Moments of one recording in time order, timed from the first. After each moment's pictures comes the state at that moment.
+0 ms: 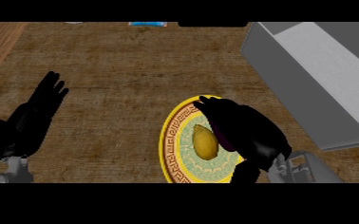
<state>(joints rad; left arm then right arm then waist) -0.03 0.40 0.02 -1.61 0.38 0.07 0.19 -0.43 -0.35 0.57 -1.90 0.33 0.55 0.78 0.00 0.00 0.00</state>
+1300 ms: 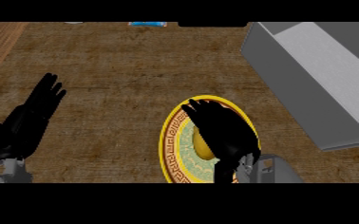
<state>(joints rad) -0.02 0.31 0.12 -1.62 0.31 -0.04 0.23 -0.38 -0.12 0.56 -1.81 0.65 0.70 0.75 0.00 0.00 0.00</state>
